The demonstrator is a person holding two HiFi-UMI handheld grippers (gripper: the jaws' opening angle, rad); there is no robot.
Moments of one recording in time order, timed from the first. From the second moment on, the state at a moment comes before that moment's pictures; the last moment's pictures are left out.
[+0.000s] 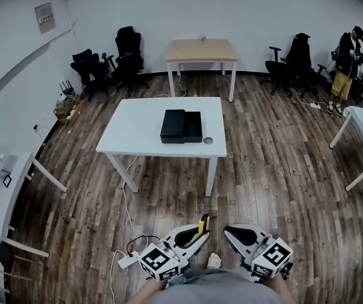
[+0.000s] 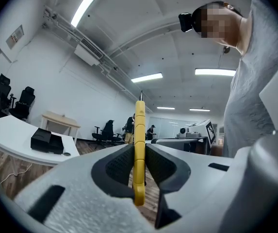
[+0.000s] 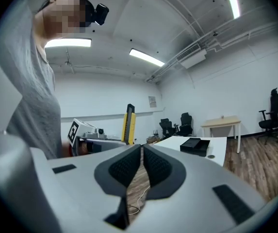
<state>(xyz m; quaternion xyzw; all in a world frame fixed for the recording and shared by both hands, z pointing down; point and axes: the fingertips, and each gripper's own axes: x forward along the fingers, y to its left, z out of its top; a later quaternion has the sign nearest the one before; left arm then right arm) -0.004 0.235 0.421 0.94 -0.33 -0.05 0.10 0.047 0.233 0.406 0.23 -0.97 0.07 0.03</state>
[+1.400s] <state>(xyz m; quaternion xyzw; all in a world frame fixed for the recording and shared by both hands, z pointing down) -0.039 0.038 0.434 0.91 -0.39 -0.03 0.12 0.025 0.047 0.415 0.19 -0.98 0.07 0.03</state>
